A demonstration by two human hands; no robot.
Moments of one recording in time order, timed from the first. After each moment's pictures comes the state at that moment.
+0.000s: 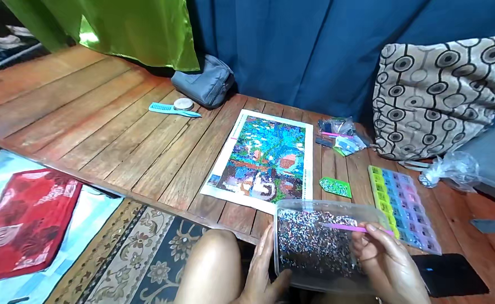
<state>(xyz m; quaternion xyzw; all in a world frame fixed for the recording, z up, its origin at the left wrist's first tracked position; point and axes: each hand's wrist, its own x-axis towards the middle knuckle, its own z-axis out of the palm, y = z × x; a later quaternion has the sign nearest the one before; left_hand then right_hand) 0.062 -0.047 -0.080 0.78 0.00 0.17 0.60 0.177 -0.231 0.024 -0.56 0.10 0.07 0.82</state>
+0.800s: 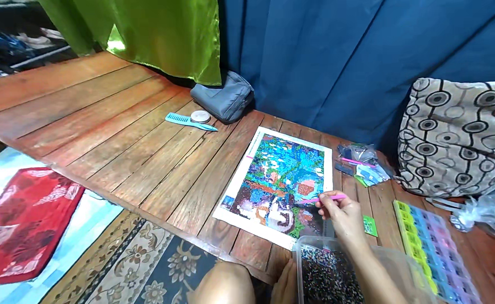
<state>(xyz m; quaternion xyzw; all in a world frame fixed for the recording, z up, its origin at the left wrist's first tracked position) 0.060 -0.049 -0.068 0.75 0.01 0.13 0.64 0.273 -0.112 0.024 -0.82 -0.07 0.01 0.57</state>
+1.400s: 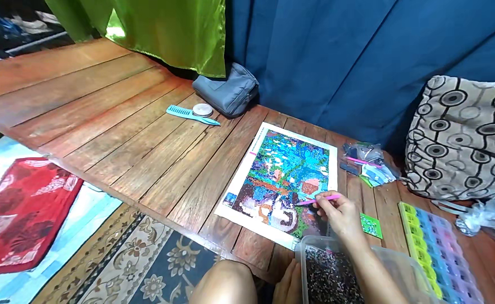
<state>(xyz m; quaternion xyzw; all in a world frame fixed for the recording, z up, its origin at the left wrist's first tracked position) 0.061 -0.052 -0.067 0.75 0.02 0.12 0.65 0.280 -0.110 0.011 -0.88 -0.11 0.04 0.47</state>
